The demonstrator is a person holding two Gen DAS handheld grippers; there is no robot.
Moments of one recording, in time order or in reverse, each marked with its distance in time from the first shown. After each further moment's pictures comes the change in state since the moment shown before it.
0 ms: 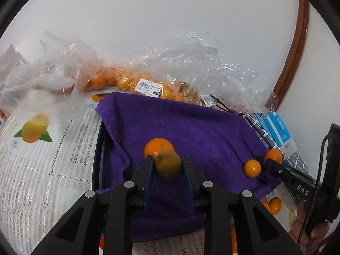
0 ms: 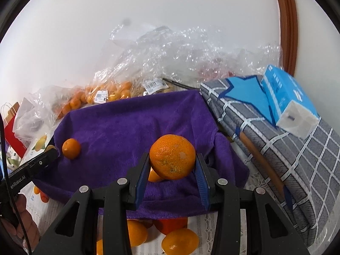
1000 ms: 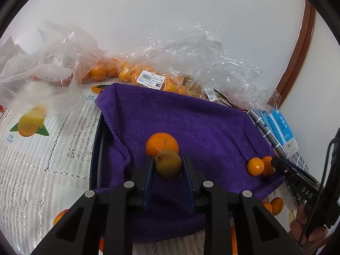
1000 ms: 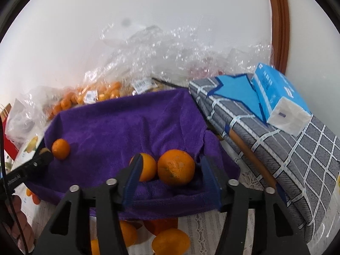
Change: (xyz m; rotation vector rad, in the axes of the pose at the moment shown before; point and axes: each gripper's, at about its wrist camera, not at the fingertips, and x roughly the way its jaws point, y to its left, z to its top) left arm 0.010 0.003 0.002 -0.011 0.043 0.004; right arm -0.007 -0.003 -0.002 0.008 -0.054 -0.058
